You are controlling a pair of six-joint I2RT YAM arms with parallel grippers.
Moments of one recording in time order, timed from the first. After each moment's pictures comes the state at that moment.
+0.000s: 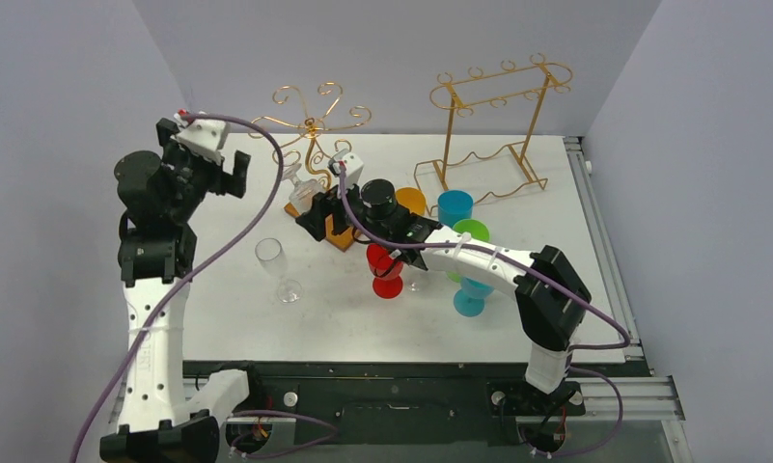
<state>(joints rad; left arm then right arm) 0.06 0.97 1.27 -0.33 0.35 0.37 0.92 1.79 1.38 0.26 -0.14 0.28</state>
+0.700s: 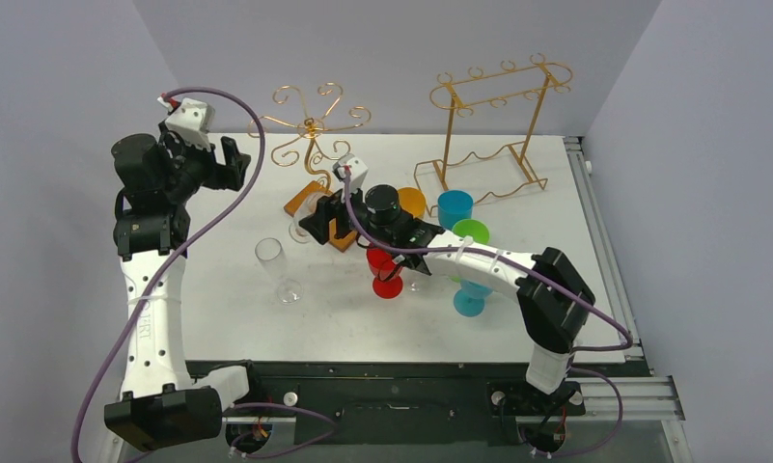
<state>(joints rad) 0.17 1.14 1.37 -0.41 0.42 0.14 0.92 1.79 1.34 0.34 -0.13 0.30</state>
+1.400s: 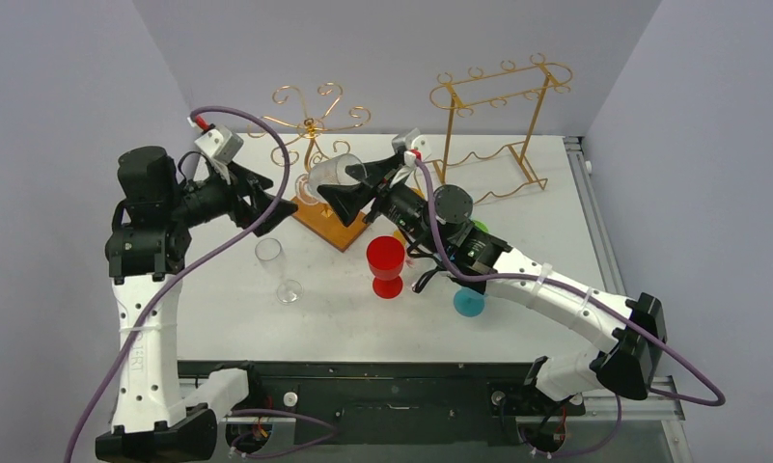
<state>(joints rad) 0.10 1.07 1.46 -0.76 0.92 0.09 0.96 1.38 1.25 0.38 0.02 0.28</state>
